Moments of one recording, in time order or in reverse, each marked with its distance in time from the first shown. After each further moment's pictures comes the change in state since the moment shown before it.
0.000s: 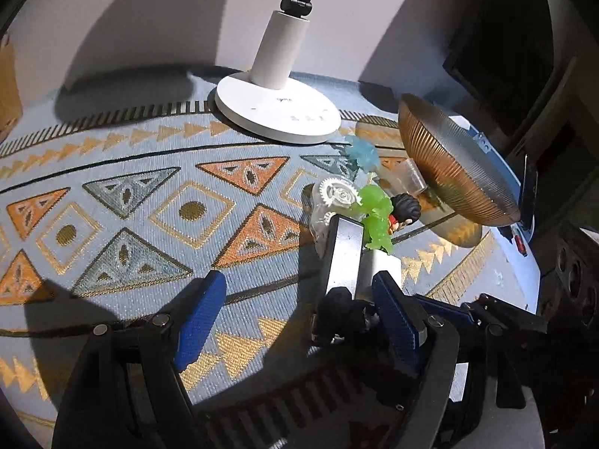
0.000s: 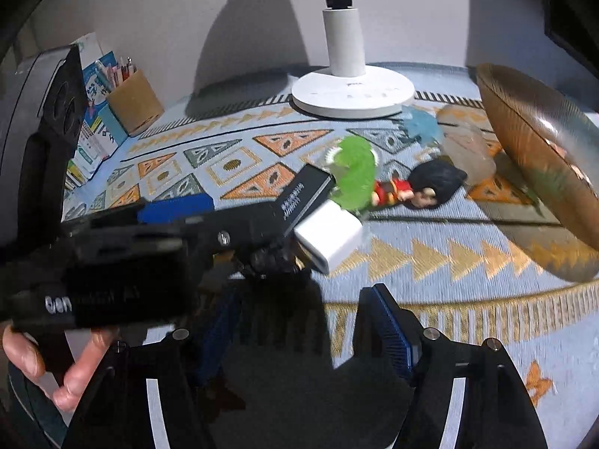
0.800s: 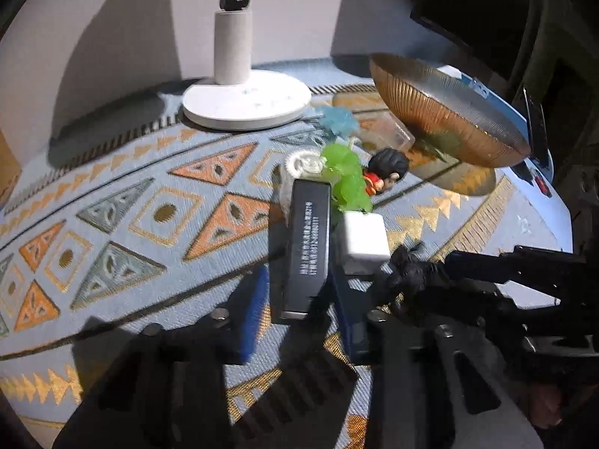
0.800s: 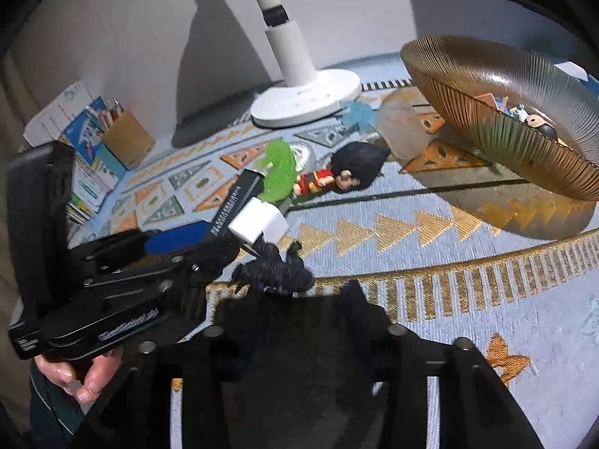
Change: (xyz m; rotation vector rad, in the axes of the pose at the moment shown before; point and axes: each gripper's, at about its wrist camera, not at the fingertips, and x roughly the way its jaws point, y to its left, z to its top) left arm 0.012 -0.040 -0.016 0.209 0.017 0.118; right arm -0.027 -0.059 -0.021 0.136 -0.049 0.086
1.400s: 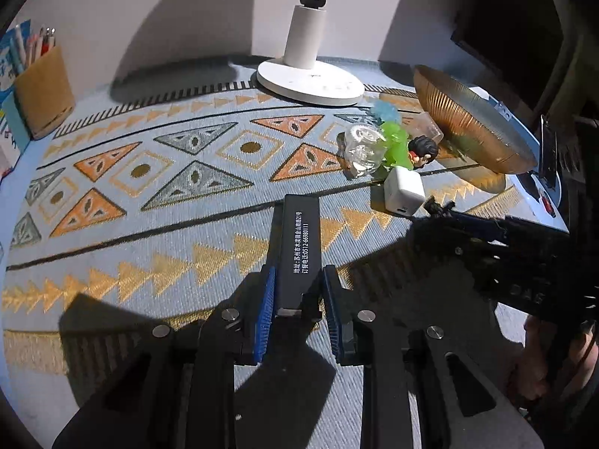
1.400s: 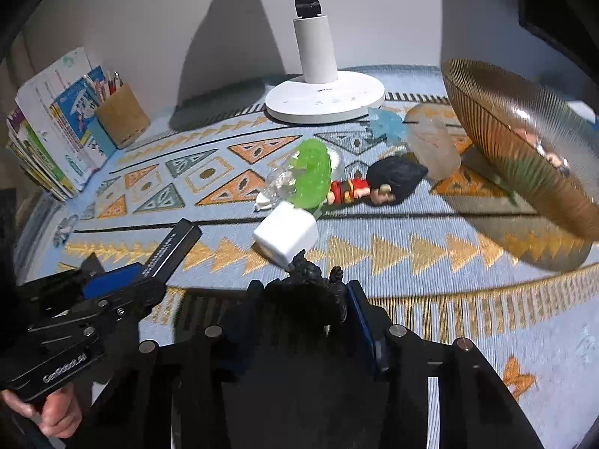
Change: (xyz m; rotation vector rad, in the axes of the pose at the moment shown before) left arm -0.045 0.035 -0.047 -0.164 0.019 0.057; right arm 0.017 0.031 0.006 -0.087 0.023 -0.086
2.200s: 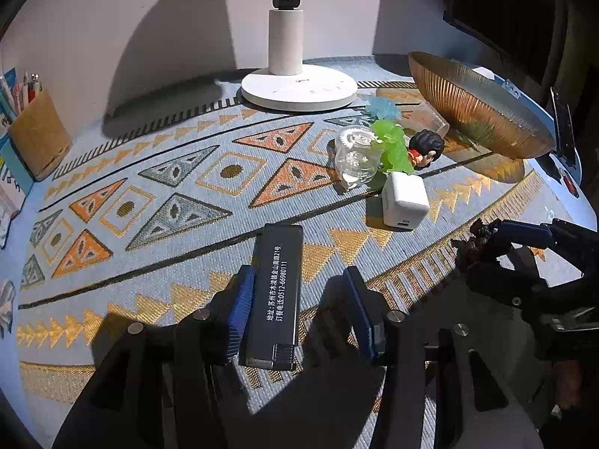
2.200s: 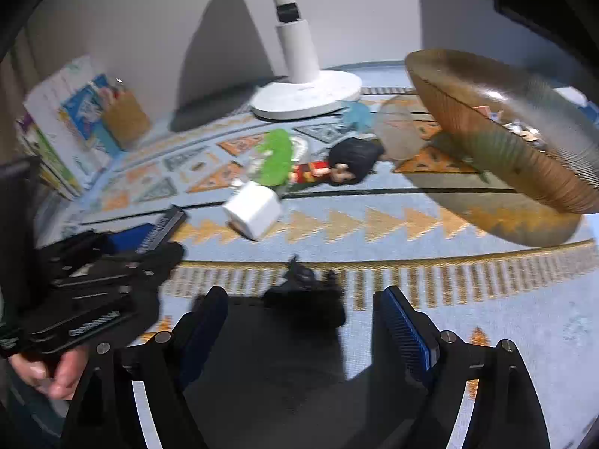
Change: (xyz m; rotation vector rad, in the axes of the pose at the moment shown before) left arm 0.022 -0.029 0.013 0.116 -0.031 0.106; right arm -0.015 -0.024 -0.016 -0.004 -0.010 -0.019
